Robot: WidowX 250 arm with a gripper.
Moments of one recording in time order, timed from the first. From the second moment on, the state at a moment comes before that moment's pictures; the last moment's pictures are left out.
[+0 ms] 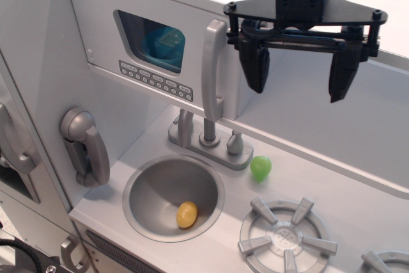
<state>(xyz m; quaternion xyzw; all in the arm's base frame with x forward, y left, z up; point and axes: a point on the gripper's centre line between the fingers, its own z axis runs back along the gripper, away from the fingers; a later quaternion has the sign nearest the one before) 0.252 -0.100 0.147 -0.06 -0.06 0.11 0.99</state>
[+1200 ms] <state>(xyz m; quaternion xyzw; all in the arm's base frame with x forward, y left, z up) 0.282 -0.001 0.140 -0.03 -0.13 0.09 0.99</state>
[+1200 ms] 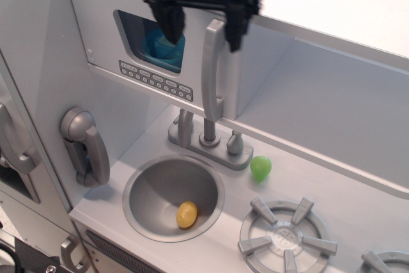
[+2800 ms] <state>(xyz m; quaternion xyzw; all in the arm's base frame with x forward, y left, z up) 0.281 -0.005 0.110 -0.01 -0.14 0.03 0.99</state>
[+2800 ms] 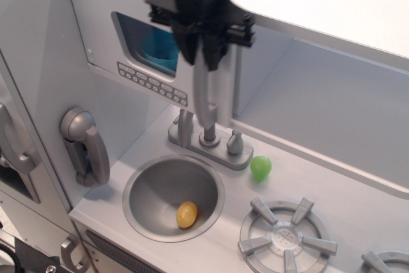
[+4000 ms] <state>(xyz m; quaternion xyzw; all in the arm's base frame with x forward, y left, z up) 0.222 -0.077 0.110 -0.05 0.02 -0.03 1.00</state>
